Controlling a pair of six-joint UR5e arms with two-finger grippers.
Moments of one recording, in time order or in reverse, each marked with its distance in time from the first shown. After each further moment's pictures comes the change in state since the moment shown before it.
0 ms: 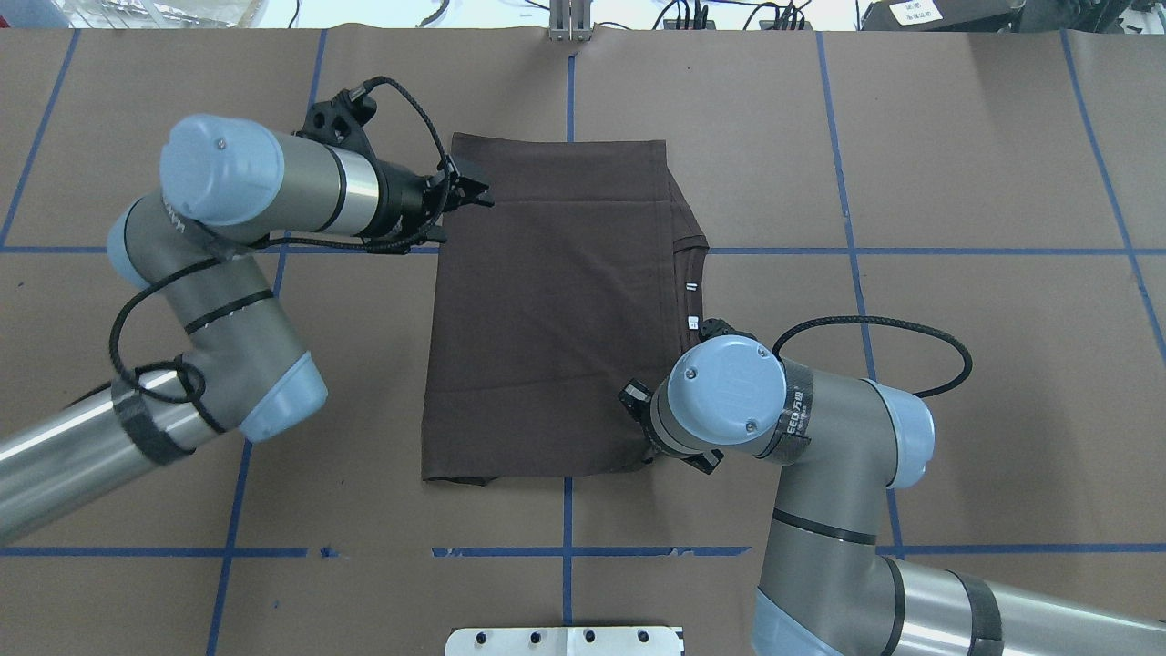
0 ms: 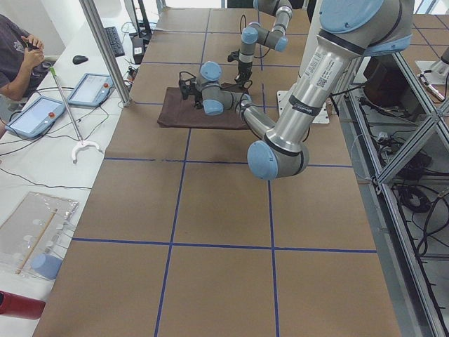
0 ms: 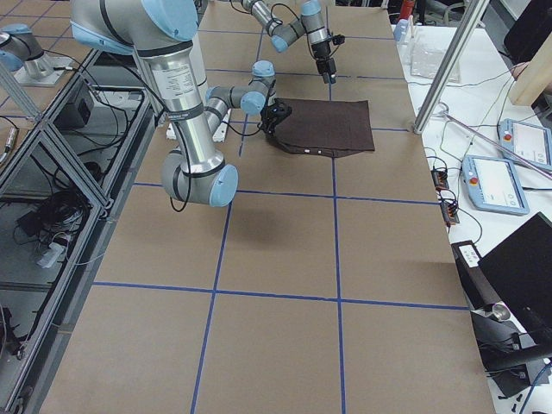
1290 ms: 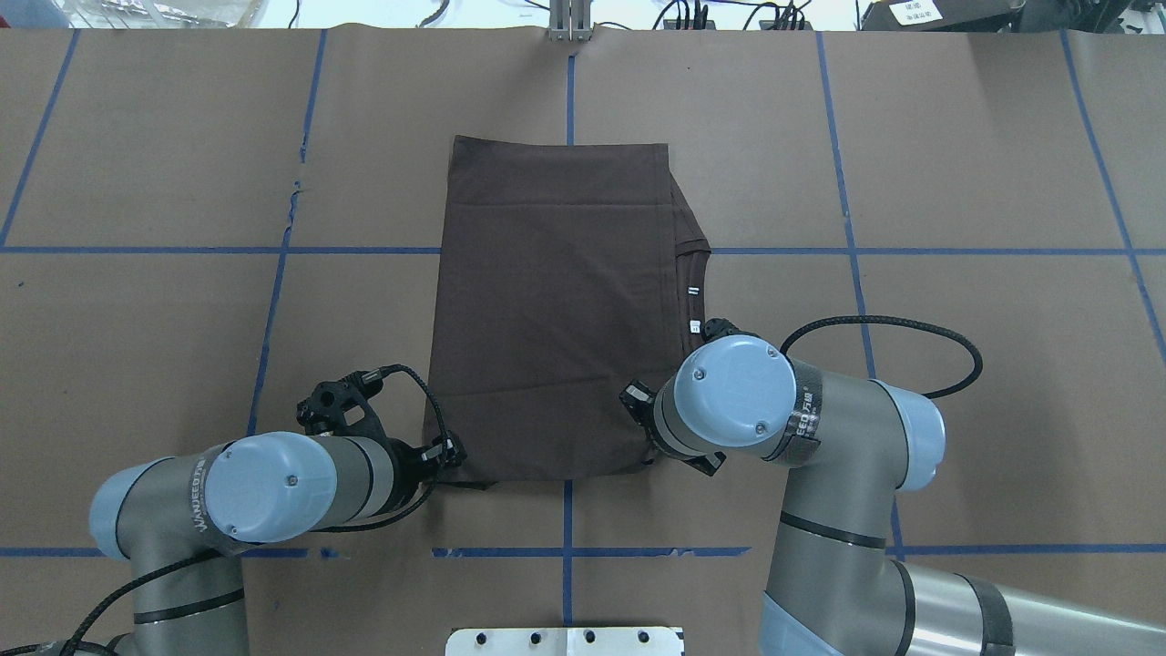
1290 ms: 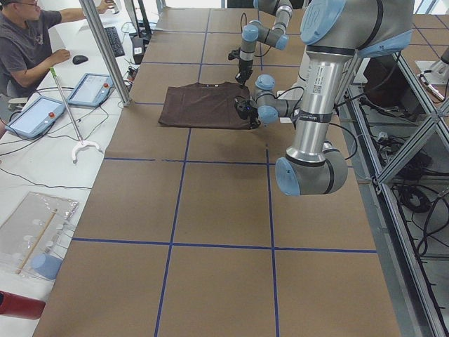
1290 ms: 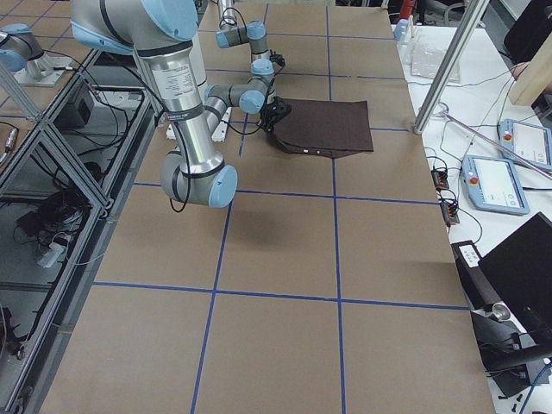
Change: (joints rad) left arm 0.381 0.223 -0.216 0.275 0.227 -0.130; right arm 0.001 -0.006 0.018 -0.001 0.003 0.002
